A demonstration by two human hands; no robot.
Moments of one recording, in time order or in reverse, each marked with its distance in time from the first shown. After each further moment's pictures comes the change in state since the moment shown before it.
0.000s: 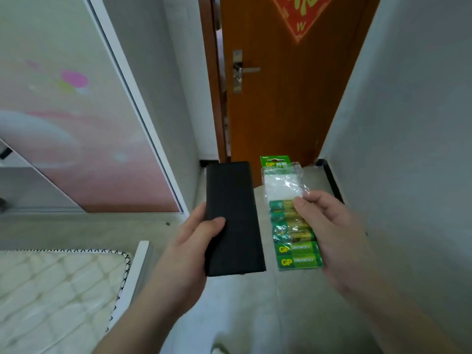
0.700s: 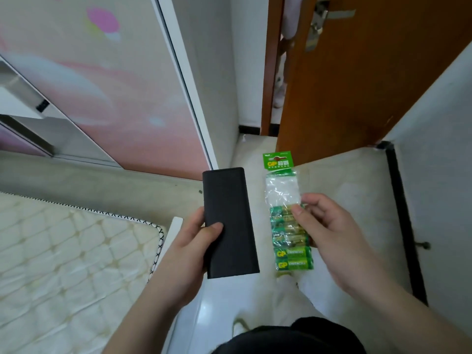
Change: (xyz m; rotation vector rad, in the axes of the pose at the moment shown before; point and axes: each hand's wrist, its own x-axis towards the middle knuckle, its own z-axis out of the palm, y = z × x) left_hand 0.129 0.002 -0.136 0.032 0.195 -0.122; right_hand 0.169 0.088 0.102 -0.183 -0.186 0.154
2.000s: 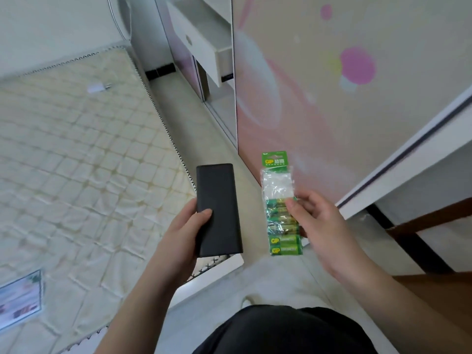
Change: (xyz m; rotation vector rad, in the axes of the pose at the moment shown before) left_hand 0.139 0.095 -0.232 -0.325 0.817 0.181; right_hand 0.310 -0.046 0.323 -0.251 -0.816 0.058
